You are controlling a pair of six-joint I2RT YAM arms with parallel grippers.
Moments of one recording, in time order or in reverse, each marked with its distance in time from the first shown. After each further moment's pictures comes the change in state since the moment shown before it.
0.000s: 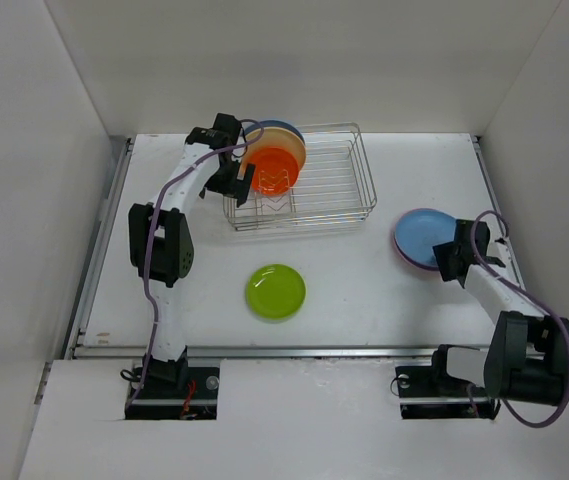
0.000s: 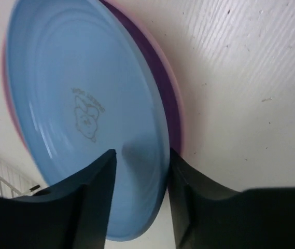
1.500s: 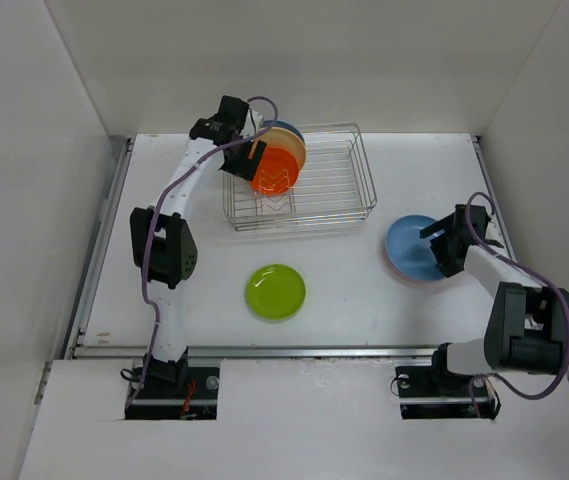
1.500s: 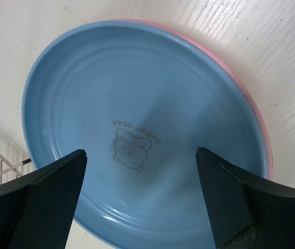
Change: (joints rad) left arm -0.037 -0.001 0.106 0.127 0.037 0.120; right arm -0.002 0.172 0.127 0.006 -0.153 -0.203
